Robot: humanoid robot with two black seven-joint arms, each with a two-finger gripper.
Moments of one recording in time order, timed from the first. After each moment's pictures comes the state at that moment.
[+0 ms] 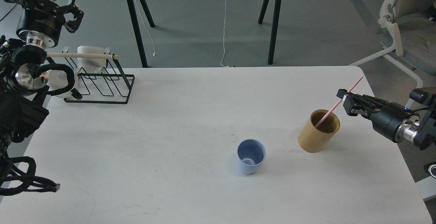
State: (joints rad) left arm -0.89 0.36 -1.03 -0.41 0.09 -0.49 -0.32; right arm 0.39 -1.01 0.61 1.52 -1.57 -0.13 0.14
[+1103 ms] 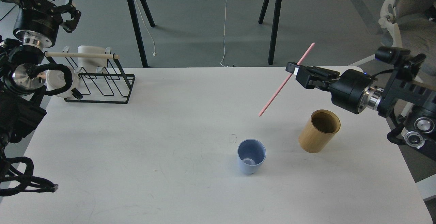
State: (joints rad) left arm -0.89 0.37 -1.03 -0.41 0.09 -0.49 -0.32; right arm 0.69 -0.87 0.53 1.69 -1.43 0.06 0.07
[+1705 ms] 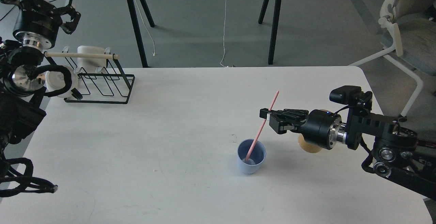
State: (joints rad) left arm -0.88 0.38 -1.03 -0.41 0.09 -0.49 -0.32; right arm 0.68 -0.76 0.34 1.68 -1.52 0.07 0.07
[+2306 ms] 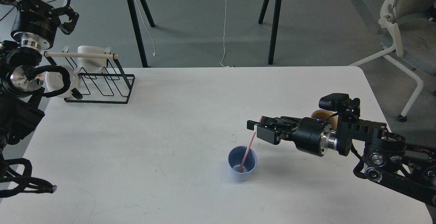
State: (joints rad) left arm -0.88 0.38 -1.03 -0.41 0.09 -0.49 -0.32; right arm 0.69 -0.74 0.33 1.67 -1.50 0.07 0.08
